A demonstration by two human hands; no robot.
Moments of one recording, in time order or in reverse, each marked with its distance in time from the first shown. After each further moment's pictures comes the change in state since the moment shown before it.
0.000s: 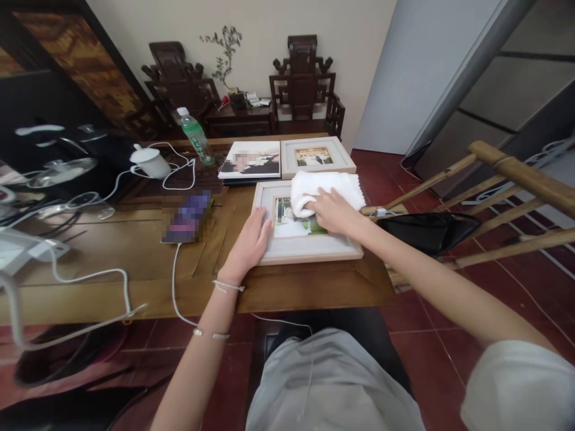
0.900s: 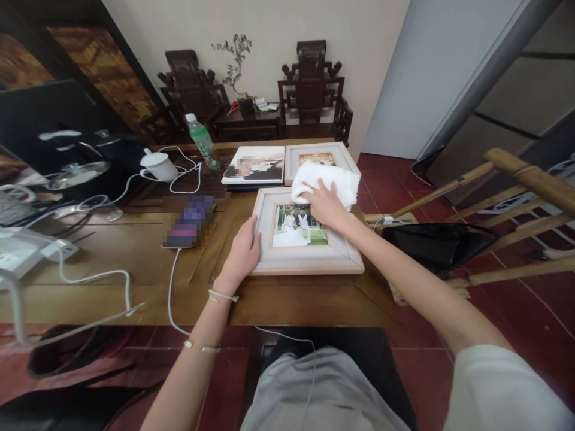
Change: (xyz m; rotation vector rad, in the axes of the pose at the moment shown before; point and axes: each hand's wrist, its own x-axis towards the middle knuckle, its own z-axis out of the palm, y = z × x) left_hand 0.000 -0.018 0.003 0.081 0.104 -0.082; right_hand 0.046 0.019 0.019 0.135 0.084 0.128
